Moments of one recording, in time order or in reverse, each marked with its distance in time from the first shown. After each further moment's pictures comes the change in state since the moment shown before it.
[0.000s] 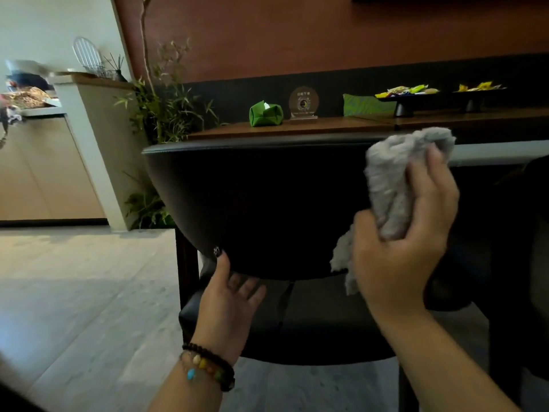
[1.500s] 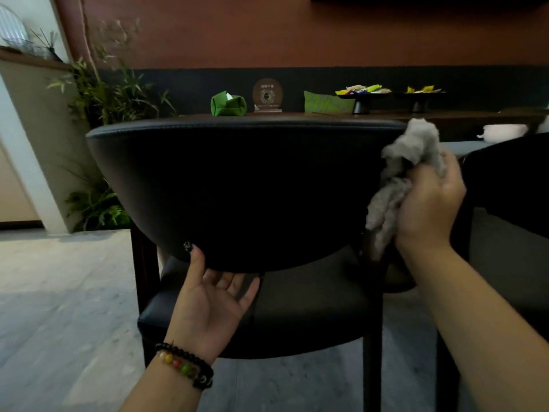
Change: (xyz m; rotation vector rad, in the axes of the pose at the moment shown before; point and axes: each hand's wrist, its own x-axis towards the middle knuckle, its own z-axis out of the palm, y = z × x) left_hand 0.022 -0.017 -0.017 -0.267 -0.243 -0.230; right_hand 0.051 0.058 -0.026 0.199 0.072 0.482
